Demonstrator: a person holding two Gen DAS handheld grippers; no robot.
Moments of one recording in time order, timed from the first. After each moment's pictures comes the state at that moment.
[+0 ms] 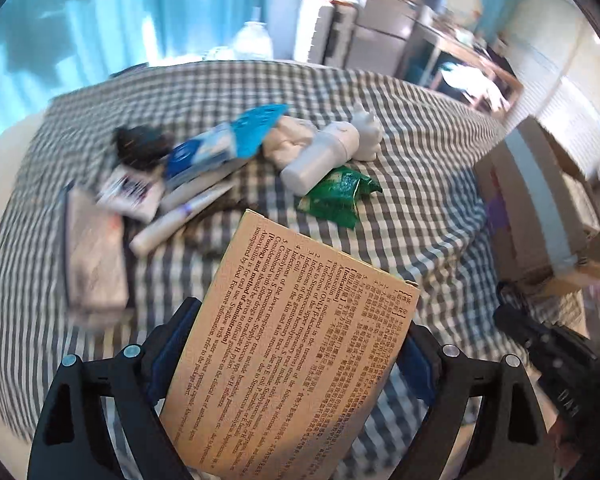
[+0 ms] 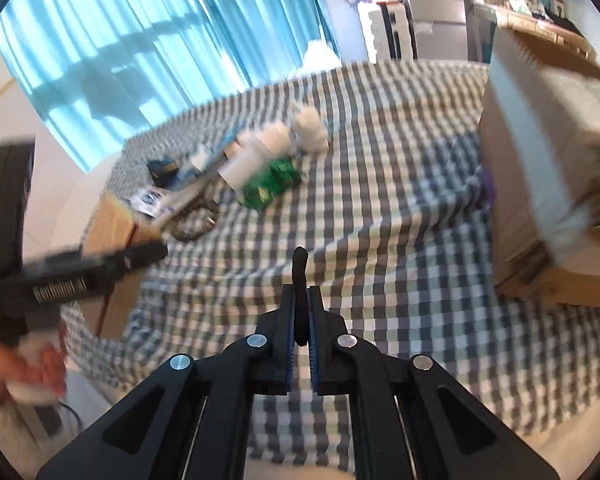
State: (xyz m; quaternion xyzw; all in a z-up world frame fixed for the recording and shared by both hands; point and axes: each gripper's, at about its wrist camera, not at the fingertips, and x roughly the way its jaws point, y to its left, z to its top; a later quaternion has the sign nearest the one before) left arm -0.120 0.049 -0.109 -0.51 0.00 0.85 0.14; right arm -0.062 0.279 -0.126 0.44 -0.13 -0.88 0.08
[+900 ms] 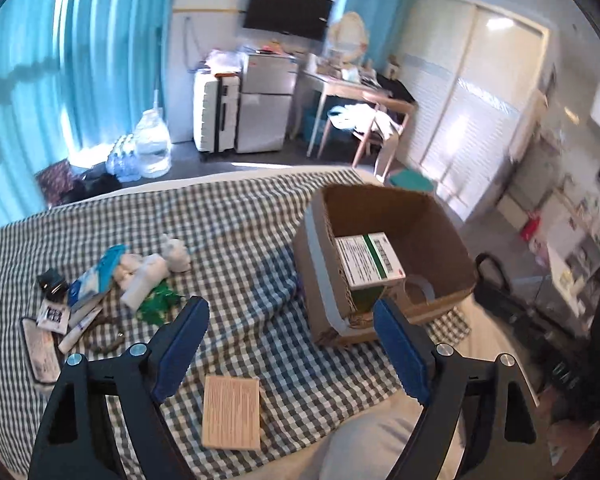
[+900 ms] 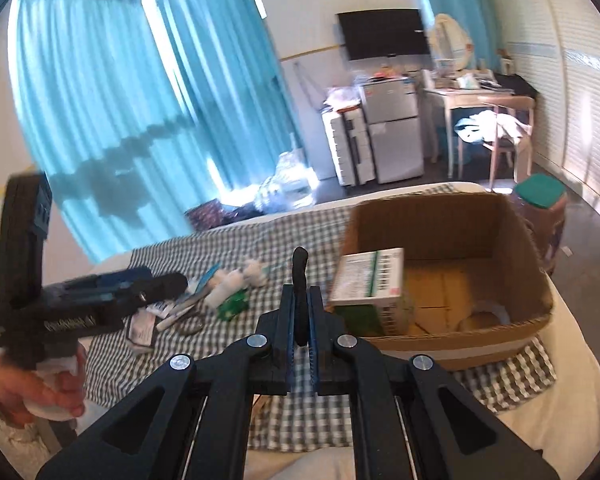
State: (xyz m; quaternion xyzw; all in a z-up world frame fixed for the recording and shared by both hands) left arm -0.067 0.226 0.040 -0.39 0.04 0.87 0.30; right arm 0.042 0.416 0.037 0.29 -0.14 -0.95 0.02
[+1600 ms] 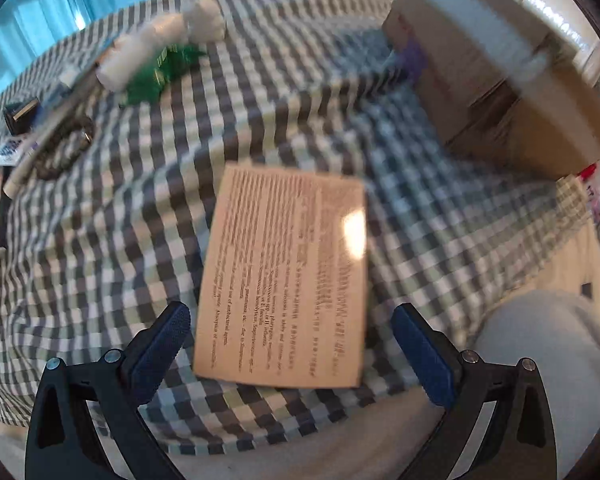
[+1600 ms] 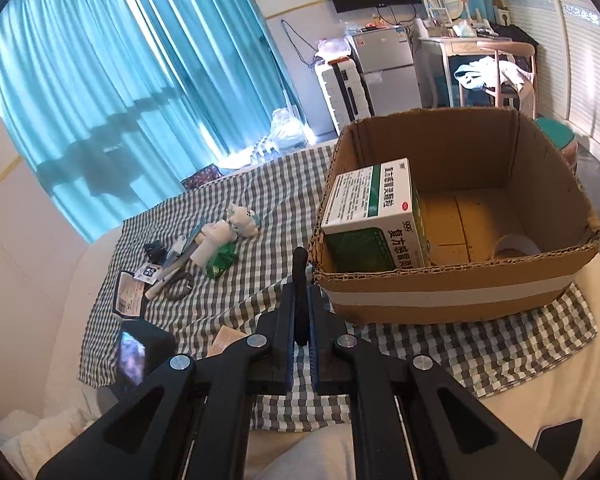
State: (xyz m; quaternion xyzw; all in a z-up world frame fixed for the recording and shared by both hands) left arm -0.067 0.202 -0.201 -0.58 0.11 0.79 0.19; right arm 0.018 0.414 -0.042 0.36 -0.18 -0.92 0.03
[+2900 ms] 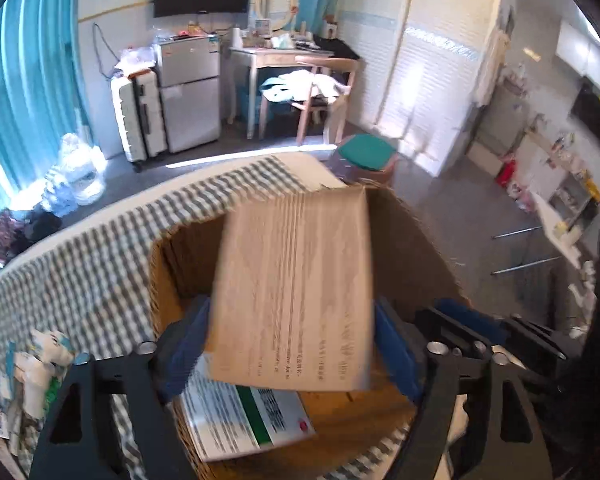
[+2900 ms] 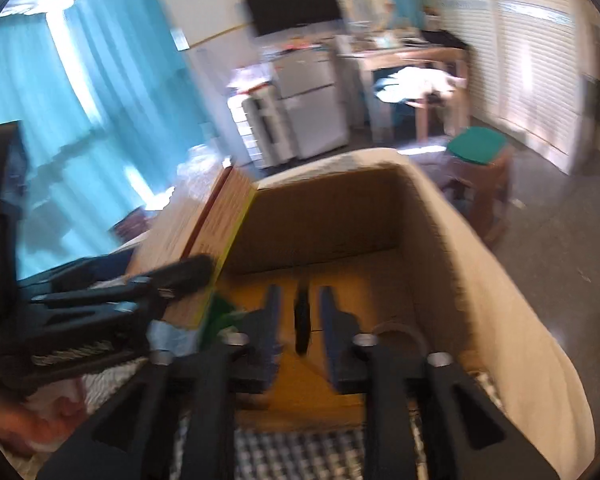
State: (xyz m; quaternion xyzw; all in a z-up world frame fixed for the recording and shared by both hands) left arm -0.129 0.450 -0.006 -0.40 0.12 0.83 0.37; right arm -0.033 0.576 -0.024 0.34 -0.20 -0.91 -0.12
